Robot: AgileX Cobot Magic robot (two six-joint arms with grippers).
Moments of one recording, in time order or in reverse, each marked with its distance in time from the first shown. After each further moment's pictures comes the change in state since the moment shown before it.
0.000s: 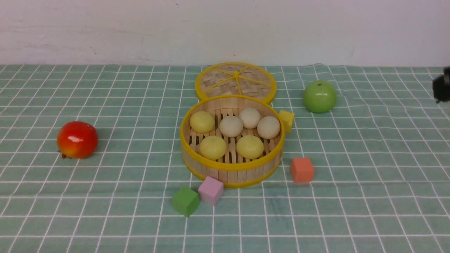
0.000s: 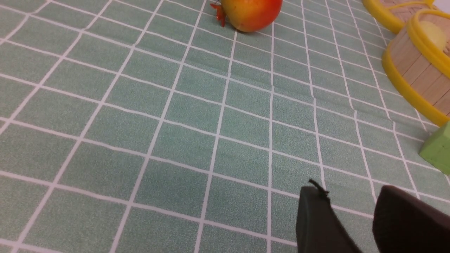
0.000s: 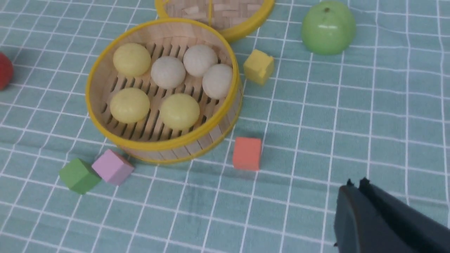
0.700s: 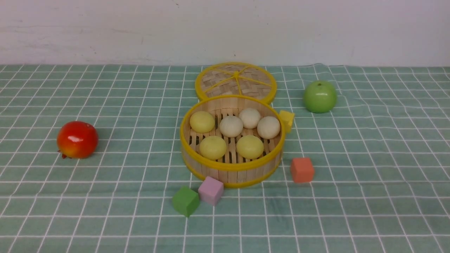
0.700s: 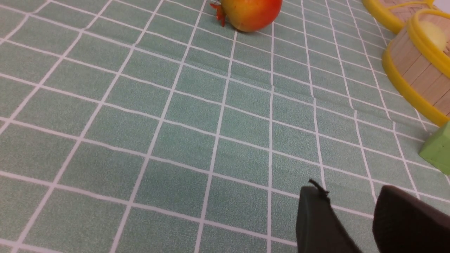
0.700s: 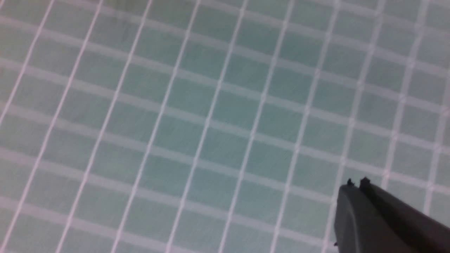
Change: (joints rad) right arm -0.027 -0.283 0.348 -0.156 0.149 -0.085; left arm 0.000 0.000 0.000 0.000 0.000 0.000
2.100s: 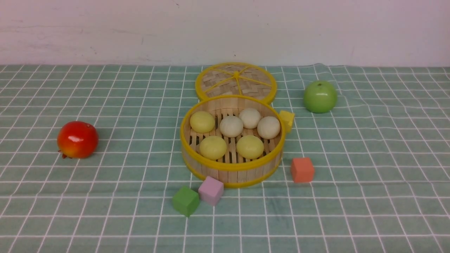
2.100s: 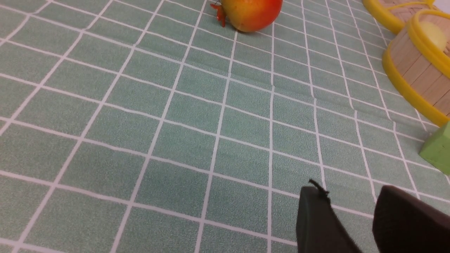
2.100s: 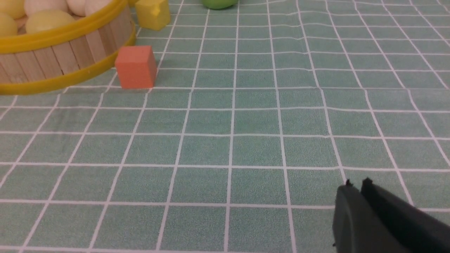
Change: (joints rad) right arm -0.172 -0.743 0.809 0.122 -0.617 -0.006; left arm 0.000 0.000 0.000 0.000 -0.001 0.000
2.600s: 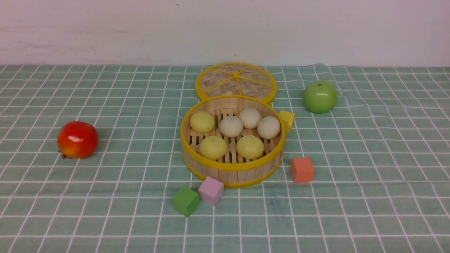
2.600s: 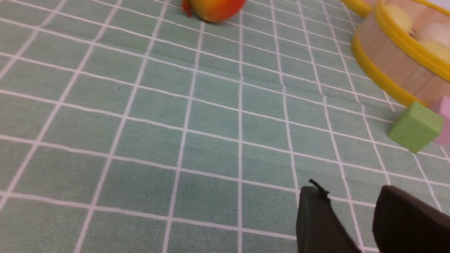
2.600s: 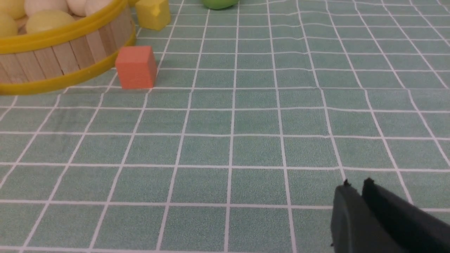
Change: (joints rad) right arm 0.000 0.000 0.000 0.000 -0.001 0.001; left arm -0.098 0.000 0.000 0.000 0.000 0.000
